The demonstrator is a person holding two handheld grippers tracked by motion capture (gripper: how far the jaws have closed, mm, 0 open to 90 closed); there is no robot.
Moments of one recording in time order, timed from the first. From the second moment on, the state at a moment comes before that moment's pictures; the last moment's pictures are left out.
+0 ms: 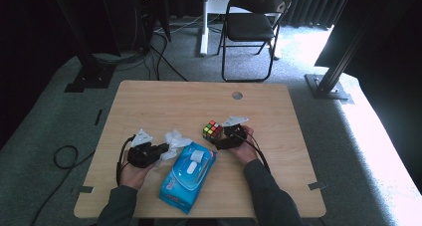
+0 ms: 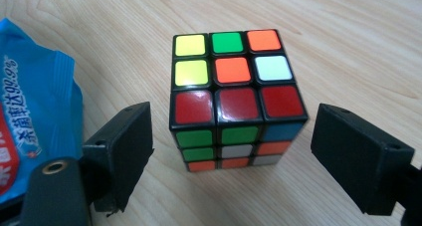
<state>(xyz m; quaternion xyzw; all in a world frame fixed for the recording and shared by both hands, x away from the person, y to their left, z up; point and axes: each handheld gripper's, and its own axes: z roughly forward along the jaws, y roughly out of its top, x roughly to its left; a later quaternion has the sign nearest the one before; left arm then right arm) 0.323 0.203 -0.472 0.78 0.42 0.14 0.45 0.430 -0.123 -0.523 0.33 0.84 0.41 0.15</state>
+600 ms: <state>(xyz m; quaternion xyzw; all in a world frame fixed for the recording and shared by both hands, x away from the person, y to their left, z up) 0.335 0.208 -0.474 0.77 0.43 0.14 0.45 0.440 -0.113 -0.537 0.31 0.85 0.41 0.15</state>
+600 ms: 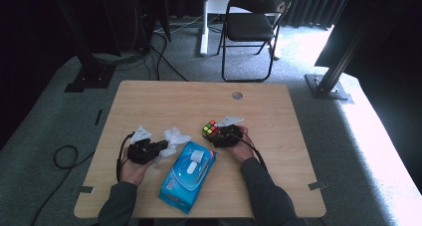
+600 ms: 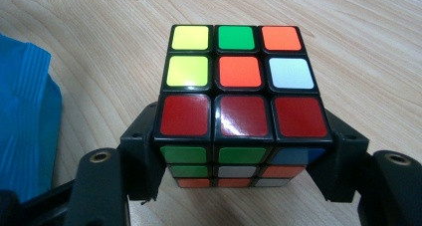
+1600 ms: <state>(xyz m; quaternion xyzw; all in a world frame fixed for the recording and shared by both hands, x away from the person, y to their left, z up) 0.361 0.201 -0.469 0.77 0.42 0.14 0.46 0.436 -0.106 -0.525 0.27 0.85 0.41 0.16</state>
